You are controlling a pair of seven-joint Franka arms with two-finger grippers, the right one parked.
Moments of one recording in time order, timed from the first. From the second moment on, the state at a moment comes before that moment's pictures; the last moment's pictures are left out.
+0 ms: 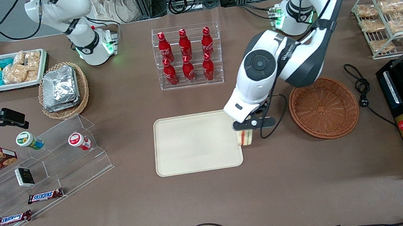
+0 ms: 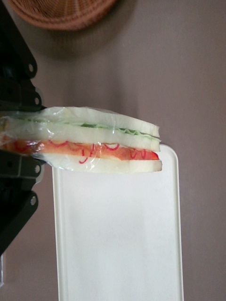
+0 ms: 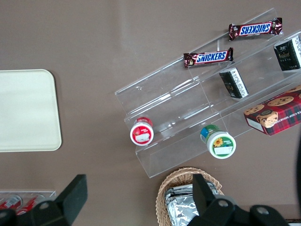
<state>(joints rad) -0.35 0.46 -0.31 -1.52 0.10 1.94 -0.65</state>
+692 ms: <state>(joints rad) -0.42 0.65 -0.31 -1.51 0.17 2.11 -0.85</state>
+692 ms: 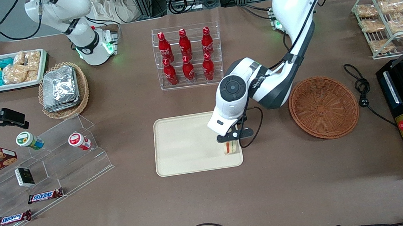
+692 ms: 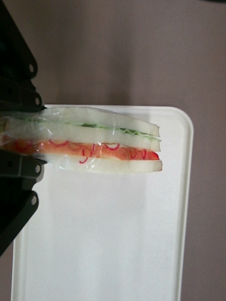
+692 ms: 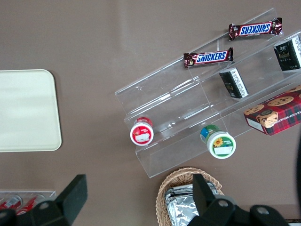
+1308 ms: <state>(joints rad) -0.49 0.73 -0.31 -1.50 0.23 2.15 -0.89</state>
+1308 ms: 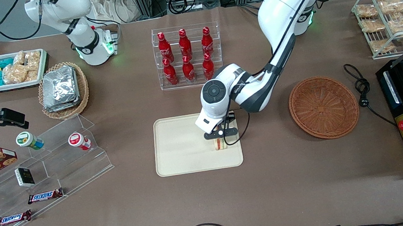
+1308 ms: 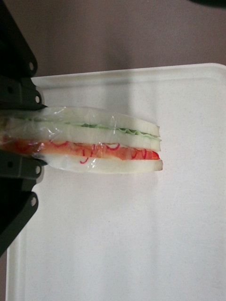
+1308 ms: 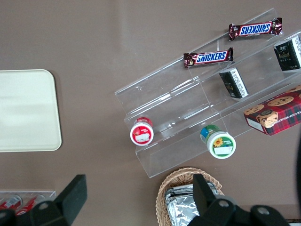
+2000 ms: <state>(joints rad) -0.49 0.74 -0.31 -1.48 0.25 2.15 -0.90</state>
